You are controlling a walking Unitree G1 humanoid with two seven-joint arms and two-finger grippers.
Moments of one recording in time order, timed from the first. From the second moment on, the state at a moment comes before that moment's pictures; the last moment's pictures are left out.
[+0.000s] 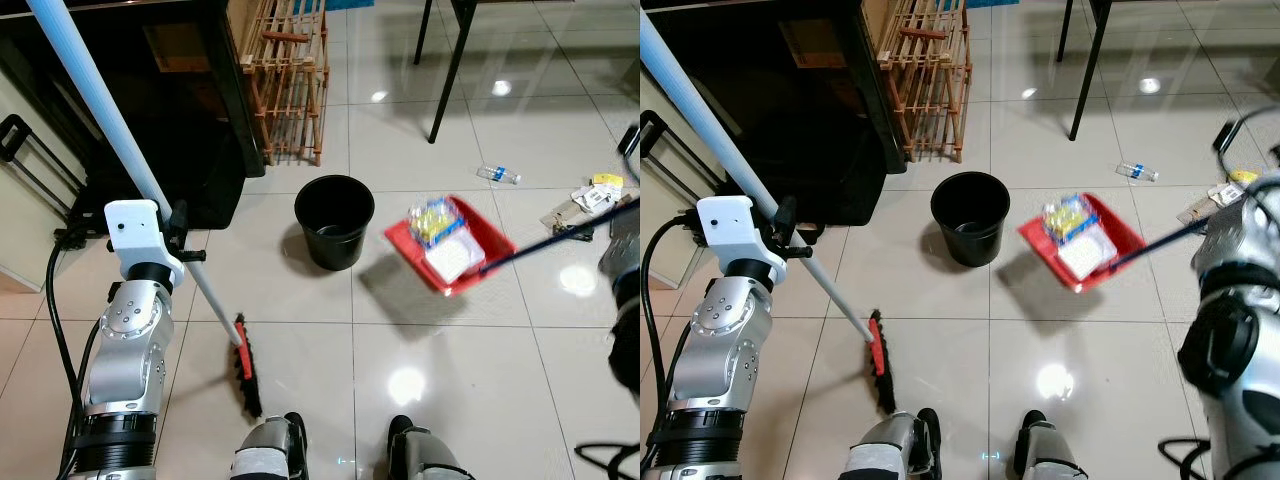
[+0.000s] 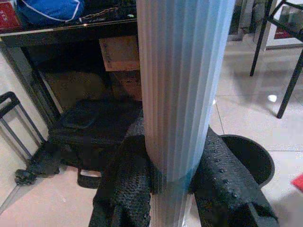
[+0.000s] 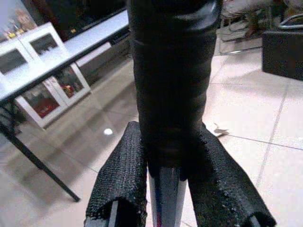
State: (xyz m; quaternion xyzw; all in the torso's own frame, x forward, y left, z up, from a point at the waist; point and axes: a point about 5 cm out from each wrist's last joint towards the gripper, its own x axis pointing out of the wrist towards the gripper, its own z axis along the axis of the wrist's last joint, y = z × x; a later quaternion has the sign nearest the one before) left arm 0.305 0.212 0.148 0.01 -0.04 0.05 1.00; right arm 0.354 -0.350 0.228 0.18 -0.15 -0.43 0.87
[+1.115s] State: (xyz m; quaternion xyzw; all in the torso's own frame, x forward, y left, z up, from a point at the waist) left arm 0.305 0.206 0.147 0.00 -0.05 0.06 1.00; right arm 0.385 -0.312 0.277 0.20 -0.17 -0.33 0.91
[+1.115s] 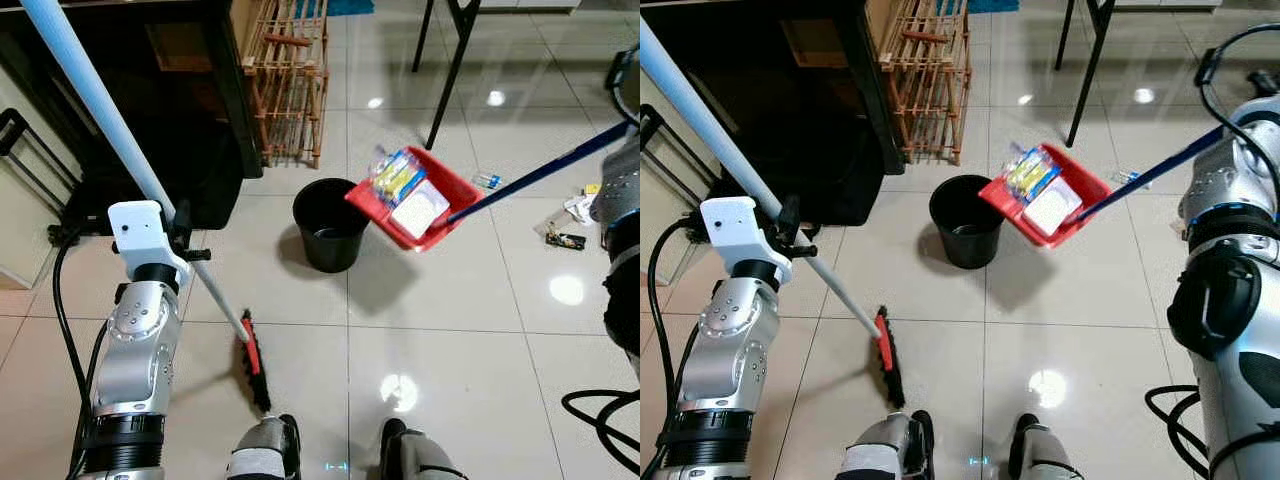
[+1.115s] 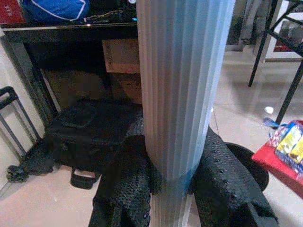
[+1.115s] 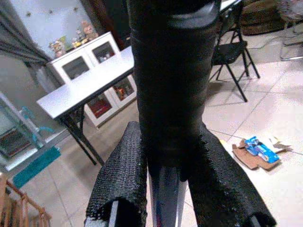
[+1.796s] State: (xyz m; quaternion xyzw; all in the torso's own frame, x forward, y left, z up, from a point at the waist) left arm 0.301 0.207 0.140 0.00 -0.04 0.06 1.00; right arm 0.392 -0.298 0.280 0.19 -0.17 -0.31 0.92
